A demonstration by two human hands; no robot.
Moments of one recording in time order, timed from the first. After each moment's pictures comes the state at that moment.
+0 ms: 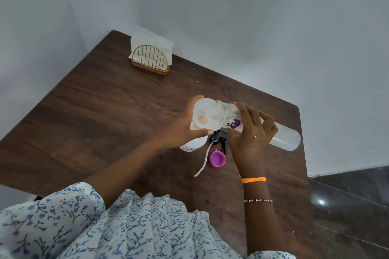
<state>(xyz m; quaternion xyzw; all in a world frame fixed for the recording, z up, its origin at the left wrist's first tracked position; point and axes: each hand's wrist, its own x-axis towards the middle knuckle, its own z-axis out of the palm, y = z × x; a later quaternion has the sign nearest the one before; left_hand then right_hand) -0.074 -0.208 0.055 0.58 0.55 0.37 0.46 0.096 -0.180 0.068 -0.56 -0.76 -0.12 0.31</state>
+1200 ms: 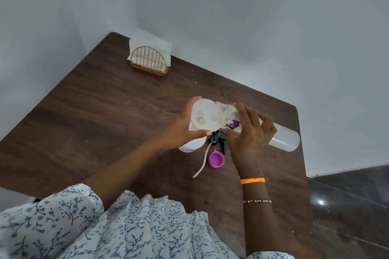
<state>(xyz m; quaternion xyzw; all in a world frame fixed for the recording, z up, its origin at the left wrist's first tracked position) -0.074 -0.207 0.050 0.58 0.55 0.38 0.46 0.098 -0.183 0.070 -0.57 -0.75 -0.12 0.30</state>
